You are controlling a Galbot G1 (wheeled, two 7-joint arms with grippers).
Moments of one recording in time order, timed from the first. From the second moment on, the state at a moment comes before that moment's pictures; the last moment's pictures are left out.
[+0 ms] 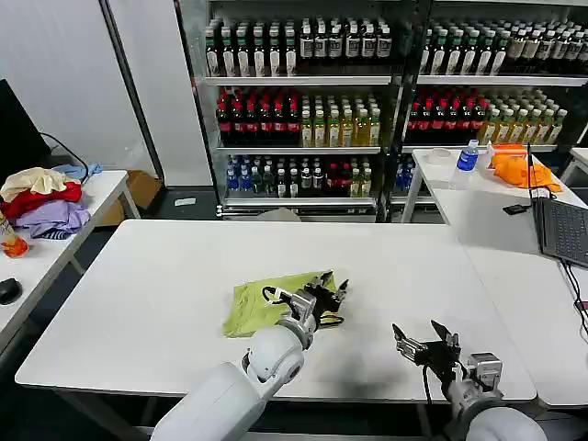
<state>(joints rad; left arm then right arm) 0.70 -1.30 0.28 -1.64 -0.44 0.43 -0.22 -1.46 1.11 0.56 2.17 0.56 -0.56 0.14</state>
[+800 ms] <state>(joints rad) 1.01 -1.14 -0.09 -1.91 -0.49 0.30 -0.16 -0.86 1.25 0.19 1.72 0.79 -0.57 0.25</state>
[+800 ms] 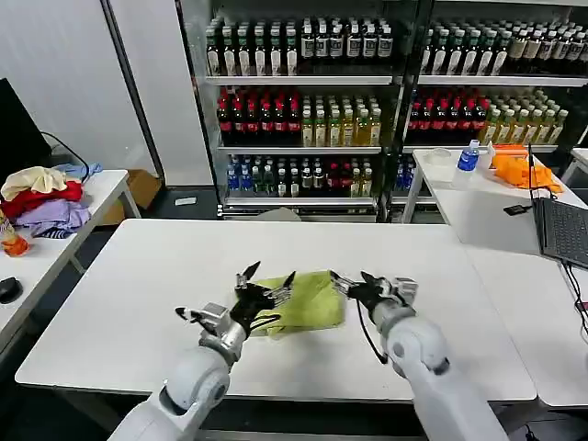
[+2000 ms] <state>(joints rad) 1.18 -1.12 -0.23 -1.99 -0.50 0.28 -0.16 -0.61 1.38 0.01 1.32 0.58 -0.47 0.31</state>
